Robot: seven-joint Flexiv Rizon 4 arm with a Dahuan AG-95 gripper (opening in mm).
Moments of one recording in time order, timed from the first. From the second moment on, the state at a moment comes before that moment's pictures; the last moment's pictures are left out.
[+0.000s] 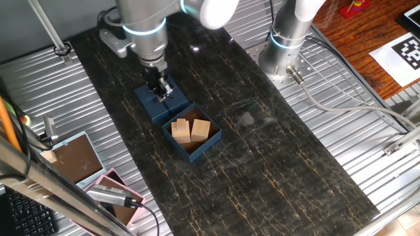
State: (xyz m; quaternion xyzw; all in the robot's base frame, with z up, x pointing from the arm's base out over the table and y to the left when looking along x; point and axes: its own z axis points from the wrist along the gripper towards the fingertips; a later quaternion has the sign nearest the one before) arm 0.514 0.032 0.163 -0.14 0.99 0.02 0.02
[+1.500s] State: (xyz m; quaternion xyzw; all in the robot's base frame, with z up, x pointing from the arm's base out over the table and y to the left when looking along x) arm 0.502 0.090 0.146 -0.31 0.95 0.04 0.00
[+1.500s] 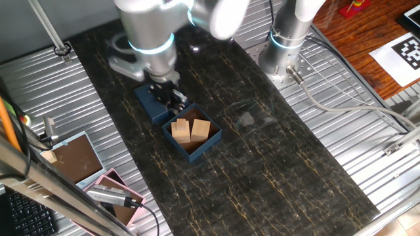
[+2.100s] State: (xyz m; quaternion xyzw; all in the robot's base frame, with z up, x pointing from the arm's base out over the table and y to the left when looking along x) arm 0.498 0.102 0.099 -0.39 0.92 0.05 0.02
